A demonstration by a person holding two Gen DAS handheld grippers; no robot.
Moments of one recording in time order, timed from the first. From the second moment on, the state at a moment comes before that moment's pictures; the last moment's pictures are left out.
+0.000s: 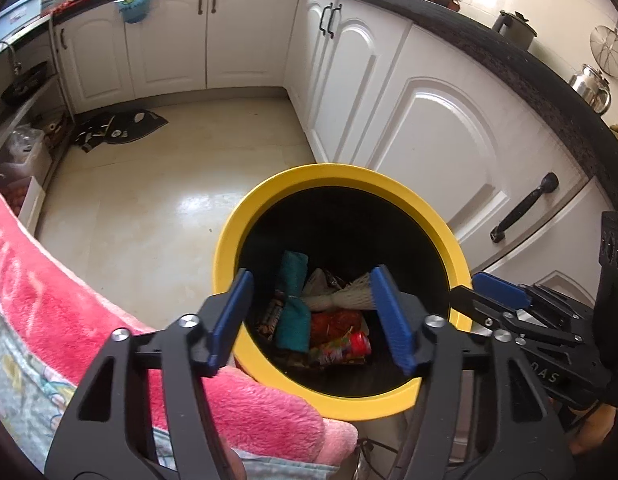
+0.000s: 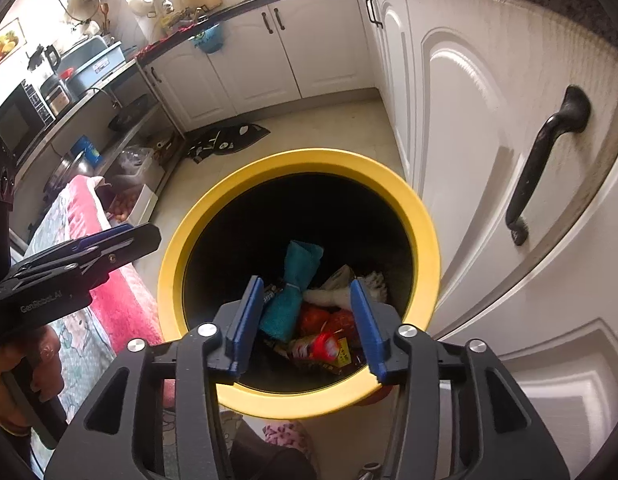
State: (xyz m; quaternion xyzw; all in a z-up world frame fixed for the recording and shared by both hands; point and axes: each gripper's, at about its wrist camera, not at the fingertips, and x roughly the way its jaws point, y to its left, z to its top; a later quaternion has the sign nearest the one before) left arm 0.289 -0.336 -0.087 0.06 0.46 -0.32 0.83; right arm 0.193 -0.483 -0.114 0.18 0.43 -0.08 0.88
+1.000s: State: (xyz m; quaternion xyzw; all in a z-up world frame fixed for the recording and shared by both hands) left arm 0.267 -0.266 -0.034 0.06 0.41 -0.25 0.87; right arm 0.172 -0.448 -0.064 0.15 0.38 -0.10 0.91
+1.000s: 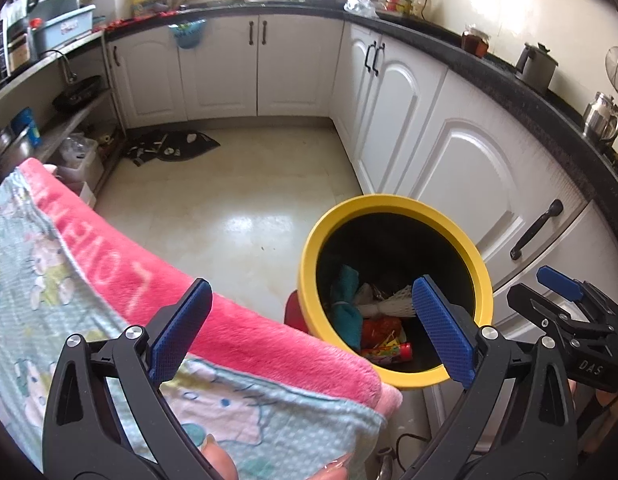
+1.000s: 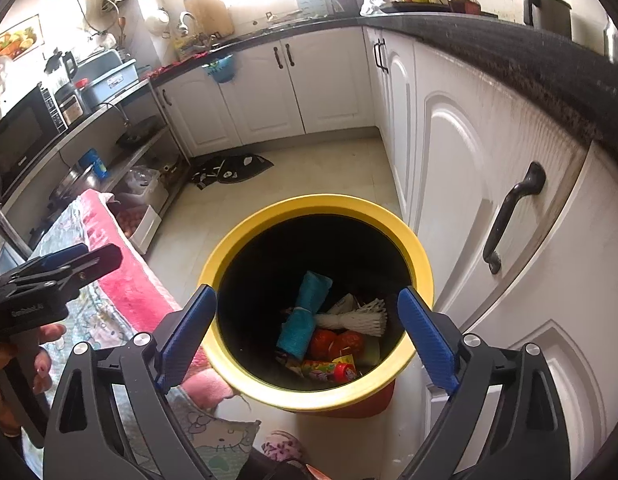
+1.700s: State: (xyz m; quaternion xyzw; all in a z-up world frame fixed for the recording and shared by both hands) left arm 0.228 -0.187 0.010 0.03 0.36 -0.21 0.91; right arm 0.149 -0.381 -0.024 0.11 0.34 -0.07 0.93
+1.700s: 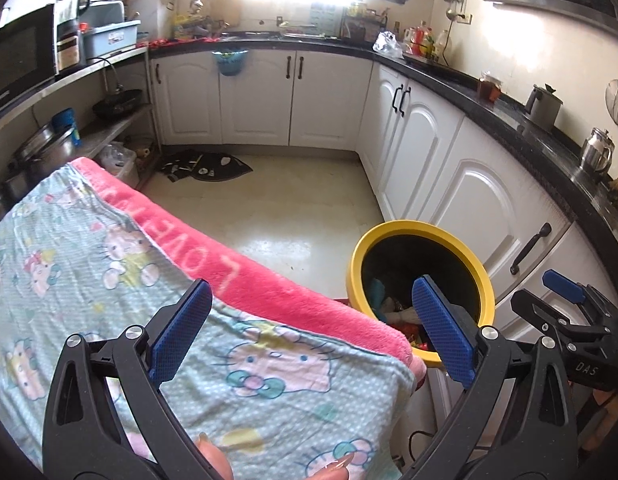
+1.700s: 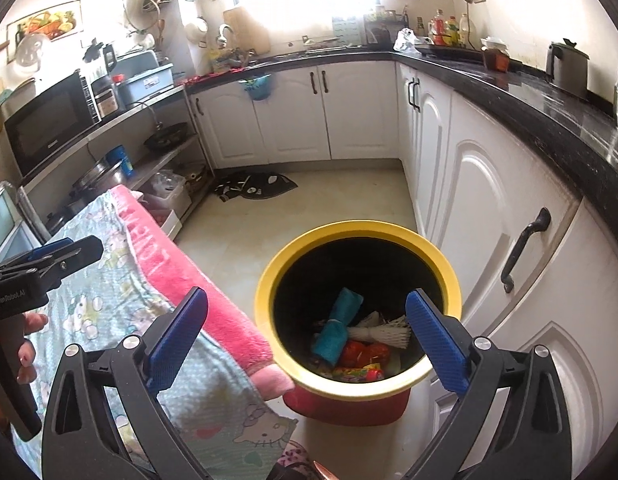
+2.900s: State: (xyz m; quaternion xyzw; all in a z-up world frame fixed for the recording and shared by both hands) left arm 0.151 -0.106 -0.009 0.02 0.34 -0.17 0.93; right arm 0.093 -0.305 -0.014 0.06 0.29 -0.04 0.95
